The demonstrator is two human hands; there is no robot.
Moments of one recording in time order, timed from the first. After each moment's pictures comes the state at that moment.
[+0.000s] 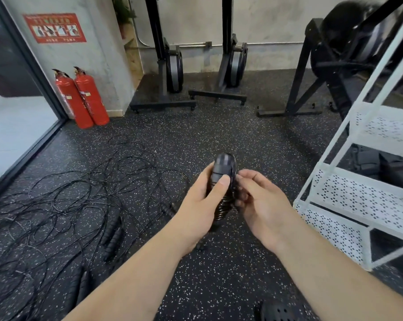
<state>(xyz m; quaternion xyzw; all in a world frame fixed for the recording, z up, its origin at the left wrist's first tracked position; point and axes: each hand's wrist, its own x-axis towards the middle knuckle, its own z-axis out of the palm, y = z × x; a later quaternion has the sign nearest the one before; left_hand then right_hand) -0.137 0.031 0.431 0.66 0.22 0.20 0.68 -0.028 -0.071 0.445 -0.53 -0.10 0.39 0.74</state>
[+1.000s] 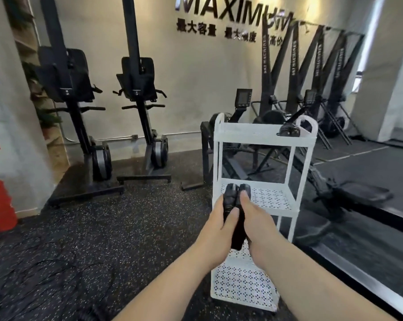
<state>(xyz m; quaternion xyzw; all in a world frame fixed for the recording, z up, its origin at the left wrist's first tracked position) -0.001 -0.199 0.565 0.79 0.03 0.17 0.59 0.044 -0.300 0.597 -0.64 -0.03 0.13 0.76</state>
